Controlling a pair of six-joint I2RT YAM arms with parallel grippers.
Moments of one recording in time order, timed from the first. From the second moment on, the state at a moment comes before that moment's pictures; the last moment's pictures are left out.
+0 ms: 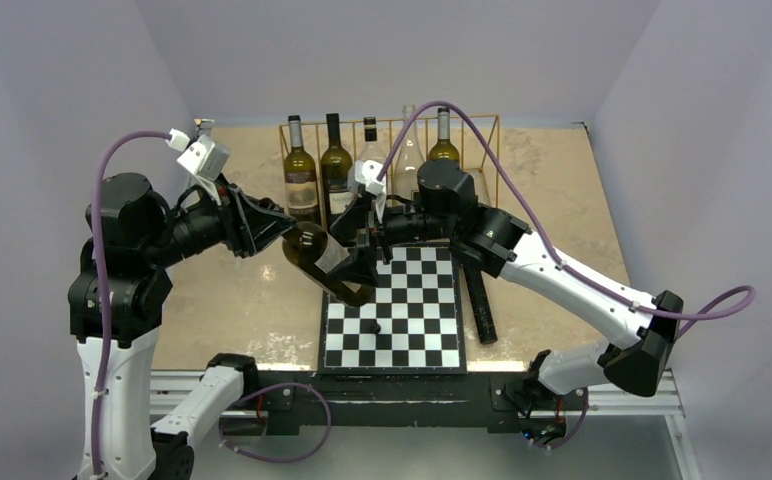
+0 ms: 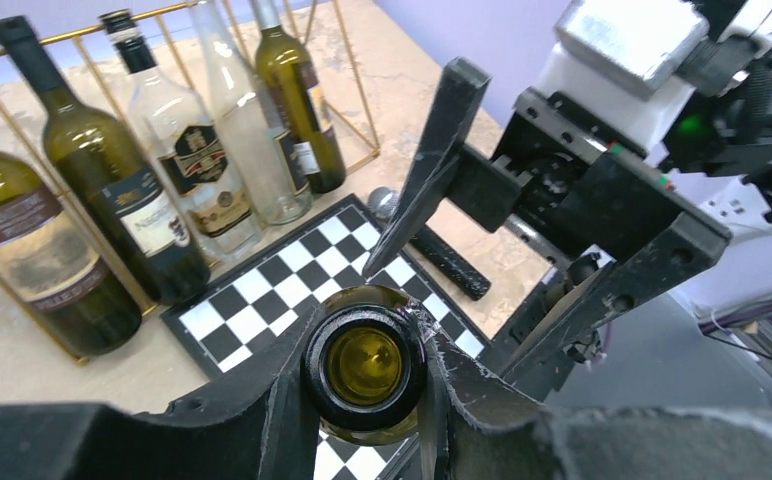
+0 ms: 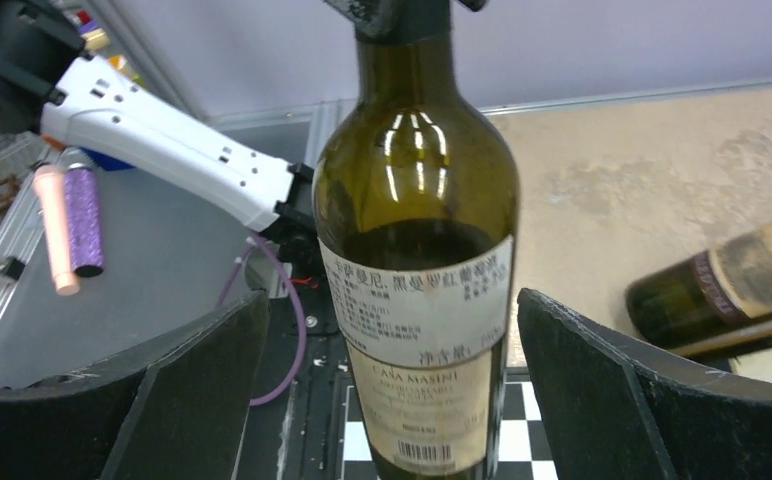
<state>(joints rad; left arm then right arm) -0.10 0.86 1.53 -0.92 0.72 -0.20 0.93 1.37 1.40 -0.22 -0.63 0.05</state>
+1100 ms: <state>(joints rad) -0.14 0.82 1.51 -0.76 0.71 -0.29 1.01 1.52 1.56 -0.37 -0.52 0.09</state>
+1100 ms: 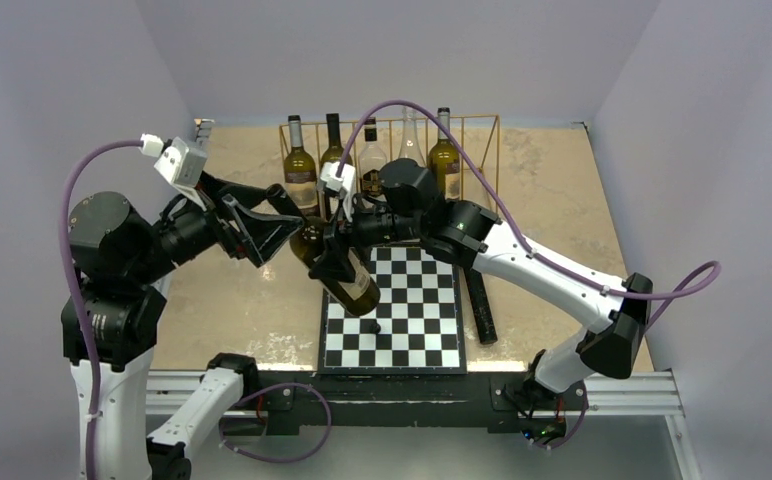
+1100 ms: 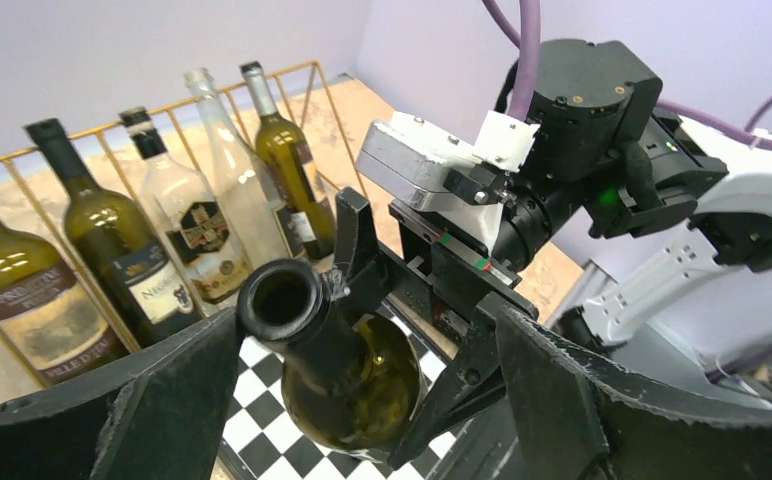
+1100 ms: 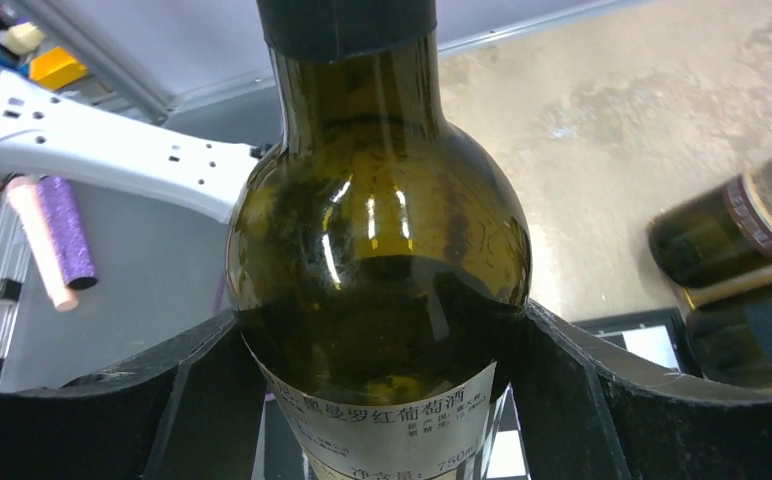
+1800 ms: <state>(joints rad) -0.14 0.64 1.41 -0.70 0.25 -0.31 0.88 1.37 1.53 -0.55 -0.02 0.14</state>
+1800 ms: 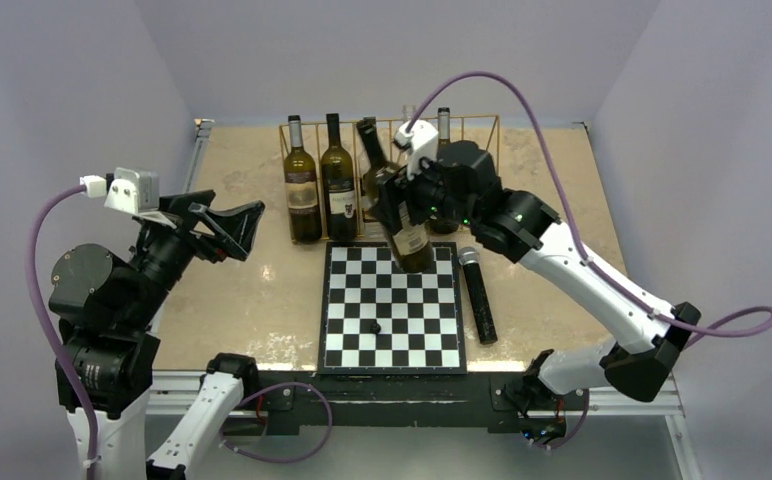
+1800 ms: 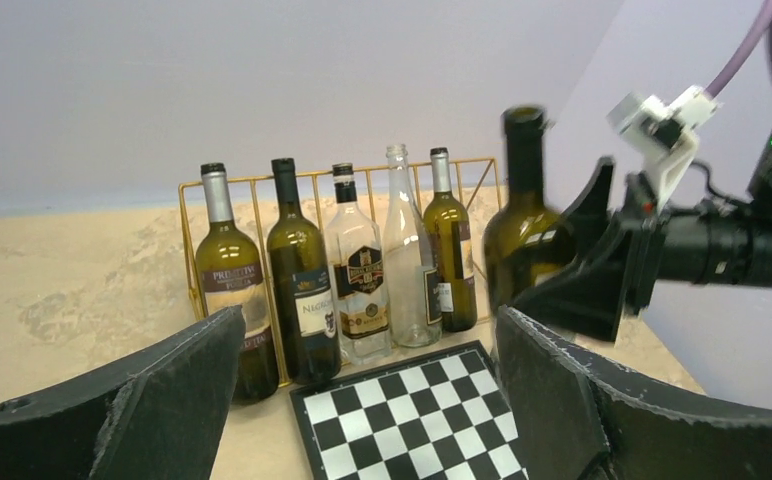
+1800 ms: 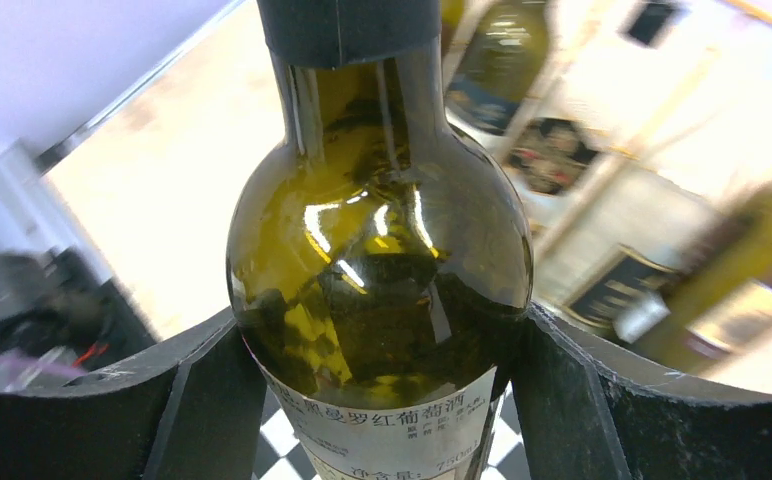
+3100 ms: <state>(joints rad) -0.14 0.67 1.28 -0.80 0.28 -0.22 0.25 1.64 1.28 -0.15 0.25 0.21</state>
